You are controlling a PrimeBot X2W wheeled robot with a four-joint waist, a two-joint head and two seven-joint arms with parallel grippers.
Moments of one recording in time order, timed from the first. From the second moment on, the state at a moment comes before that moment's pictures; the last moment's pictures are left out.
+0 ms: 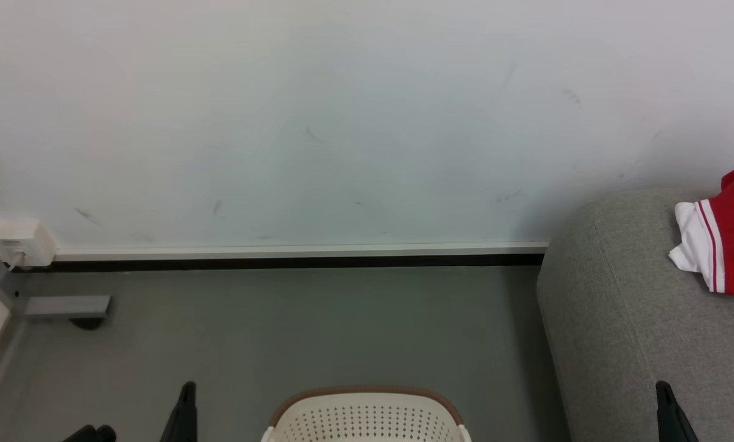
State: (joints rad) left arm -0.02 0.06 0.00 0.31 -0.78 -0.05 -0.11; right arm 0.03 -0.07 -0.03 0.29 0.76 0.13 -0.11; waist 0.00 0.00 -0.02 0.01
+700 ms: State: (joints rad) left arm -0.04 0.06 0.03 0.29 -1.03 -0.07 -0.04; right arm -0.01 -0.06 -0.05 0.28 1.02 0.13 -0.04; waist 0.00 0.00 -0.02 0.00
